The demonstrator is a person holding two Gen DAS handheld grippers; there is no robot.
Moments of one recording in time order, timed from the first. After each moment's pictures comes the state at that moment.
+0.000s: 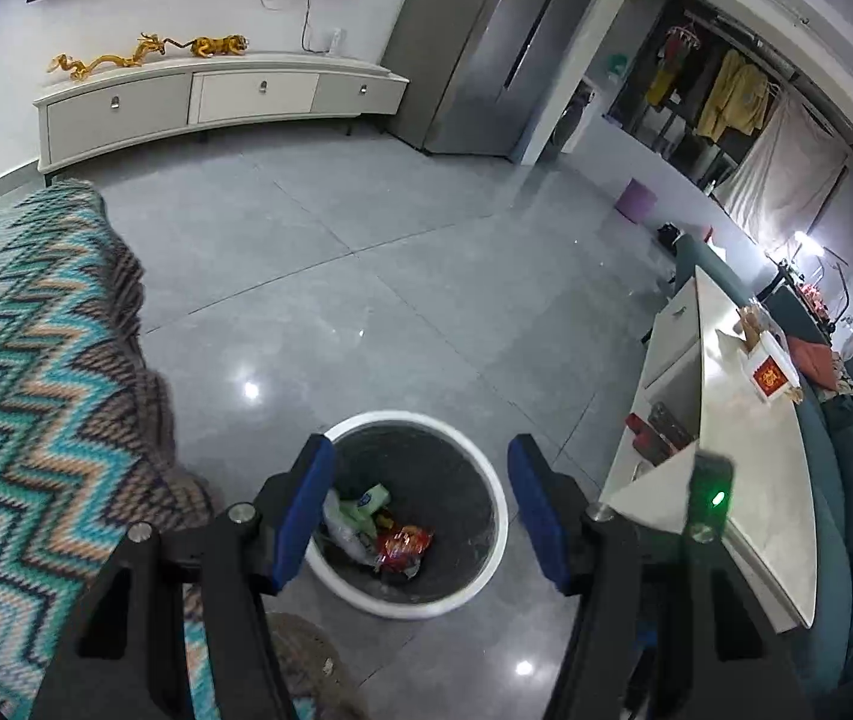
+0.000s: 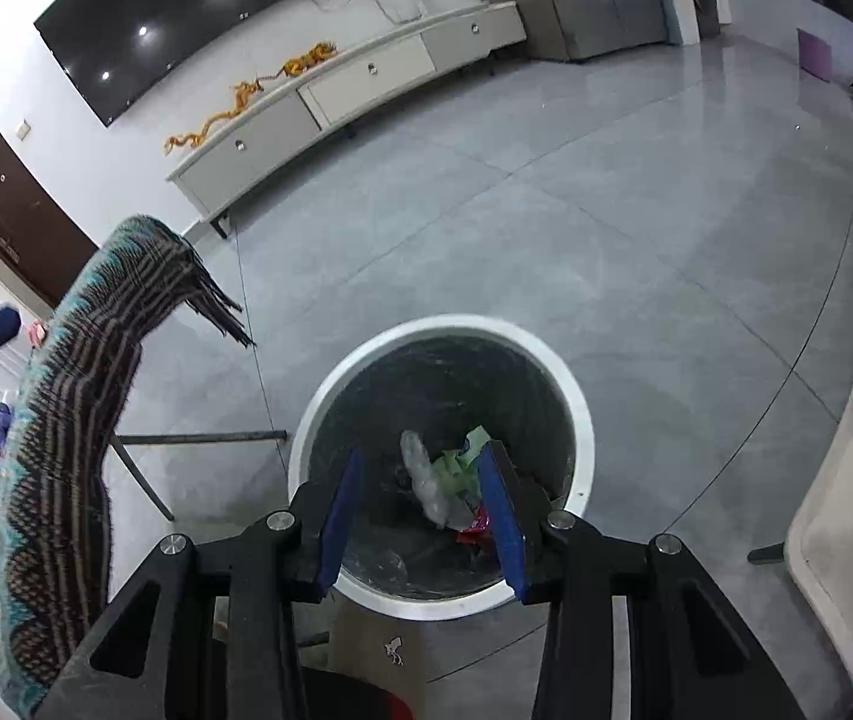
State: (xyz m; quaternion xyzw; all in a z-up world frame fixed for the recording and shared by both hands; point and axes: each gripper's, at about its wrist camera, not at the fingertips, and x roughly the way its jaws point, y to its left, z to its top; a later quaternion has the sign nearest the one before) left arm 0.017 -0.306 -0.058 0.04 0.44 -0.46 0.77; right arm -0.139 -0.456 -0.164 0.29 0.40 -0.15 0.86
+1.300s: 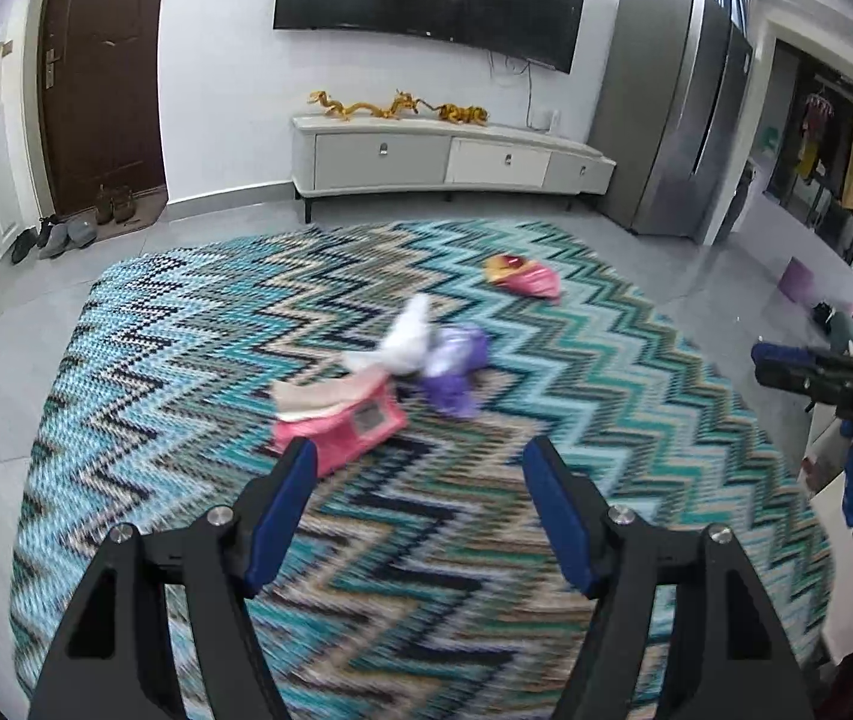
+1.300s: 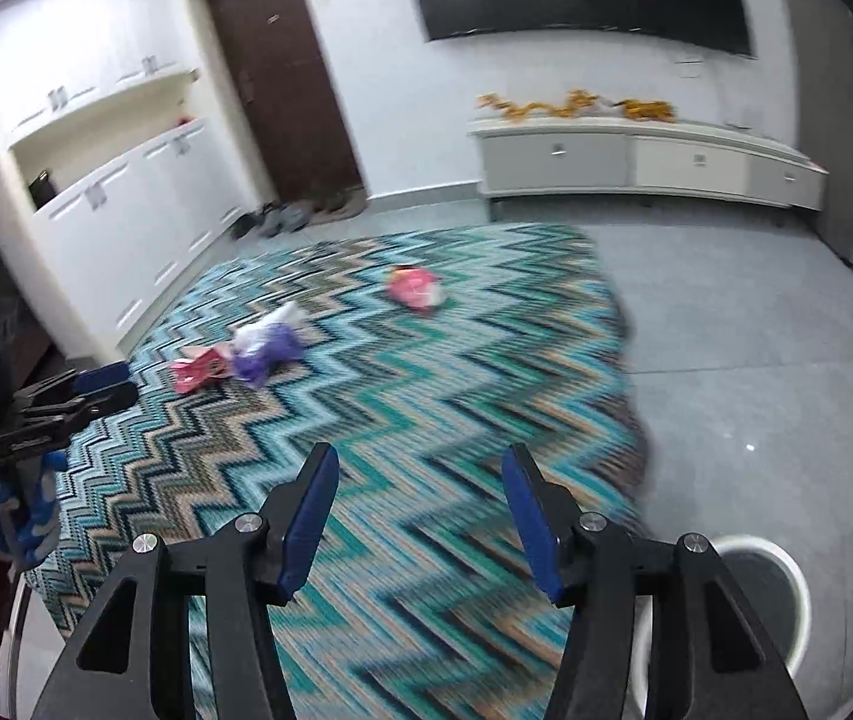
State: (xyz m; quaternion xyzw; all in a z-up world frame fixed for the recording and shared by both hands) left arm 0.155 0.102 -0.057 0.04 0.37 -0.27 0.89; right arm 0.070 -0.158 -0.035 0.08 0.39 0.13 0.91
